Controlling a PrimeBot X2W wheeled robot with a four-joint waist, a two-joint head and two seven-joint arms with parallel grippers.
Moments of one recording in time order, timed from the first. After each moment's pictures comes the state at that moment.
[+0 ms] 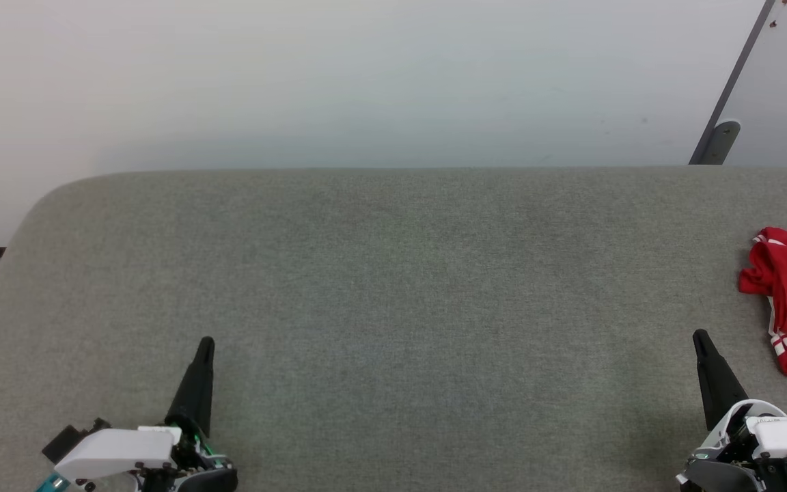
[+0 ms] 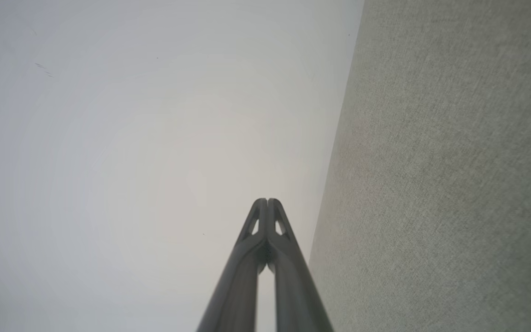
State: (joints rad) left arm -0.10 0.05 0.11 0.25 -1.61 -0.13 0.12; right arm -0.11 -0.05 -0.11 0.25 1.61 0.13 0.11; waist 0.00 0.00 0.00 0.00
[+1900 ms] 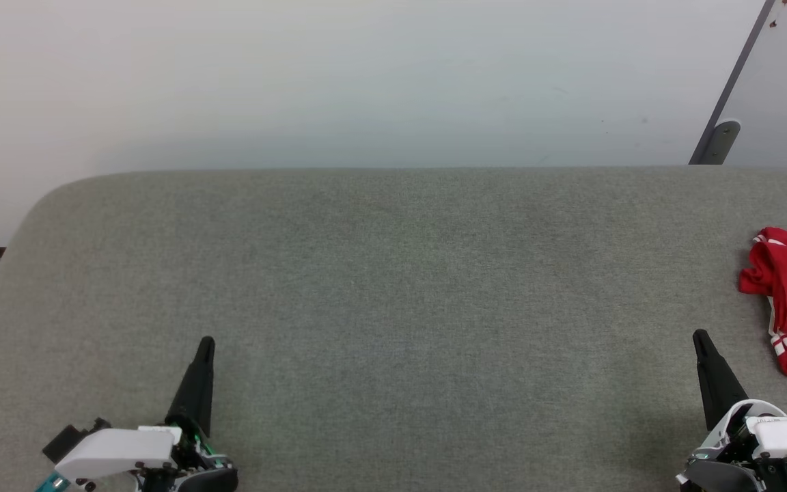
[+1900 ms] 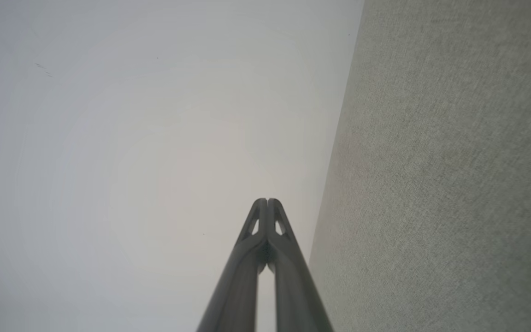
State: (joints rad) left arm -0.10 0.05 0.11 0.25 -1.61 -0.13 0.12; right arm -0.11 -0.05 -0.11 0.25 1.61 0.13 0.11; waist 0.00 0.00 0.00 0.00
